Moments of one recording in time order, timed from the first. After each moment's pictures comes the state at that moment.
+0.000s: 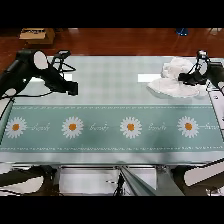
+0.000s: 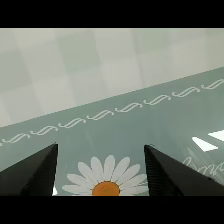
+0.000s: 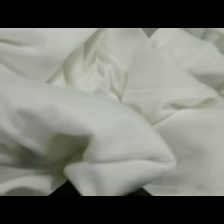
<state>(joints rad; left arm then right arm) -0.24 -1.43 1.35 1.46 -1.29 -1.54 -0.20 -1.75 1.44 -1.68 0.77 1.70</state>
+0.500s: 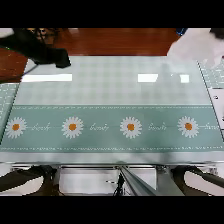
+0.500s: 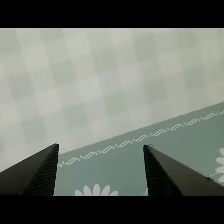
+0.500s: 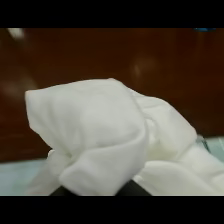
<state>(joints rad) -0.24 -1.31 1.75 1.43 -1.42 -1.54 -0.20 -1.23 1.59 -1.25 0.74 1.43</state>
